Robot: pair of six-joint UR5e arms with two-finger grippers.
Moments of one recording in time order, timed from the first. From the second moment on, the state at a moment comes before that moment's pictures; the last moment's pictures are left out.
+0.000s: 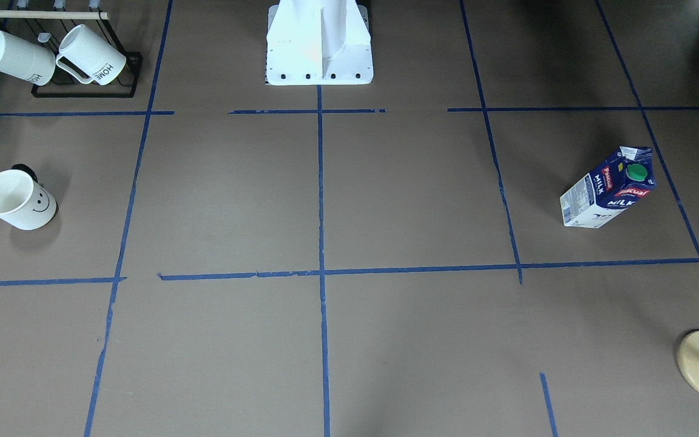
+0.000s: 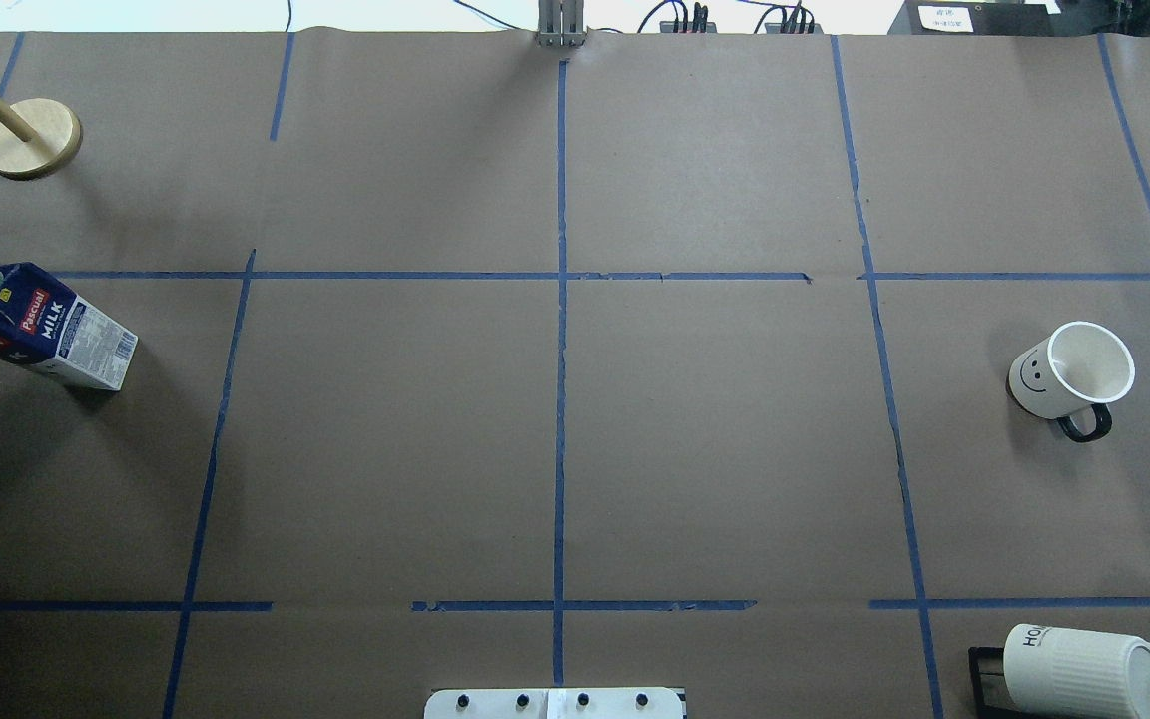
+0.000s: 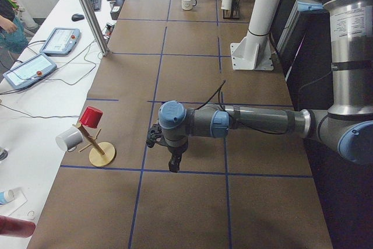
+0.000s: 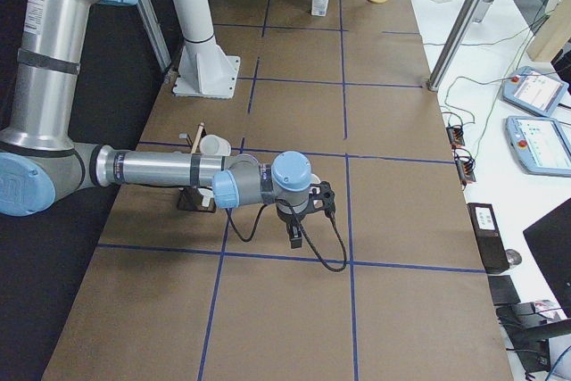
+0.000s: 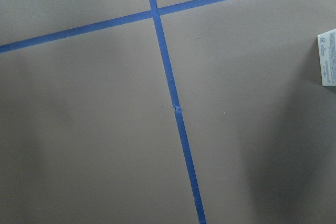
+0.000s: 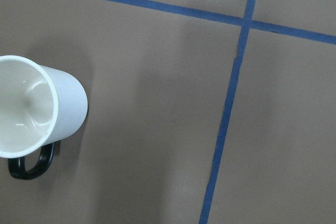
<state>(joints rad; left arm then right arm) -1.51 -1.41 -1.78 -1.54 -2.35 0.17 1.43 -1.80 1.78 -1.34 2.39 0.04</state>
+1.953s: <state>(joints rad) -1.51 -1.41 -1.78 -1.54 -2.35 0.17 1.05 -1.67 1.65 -1.05 2.19 0.50</state>
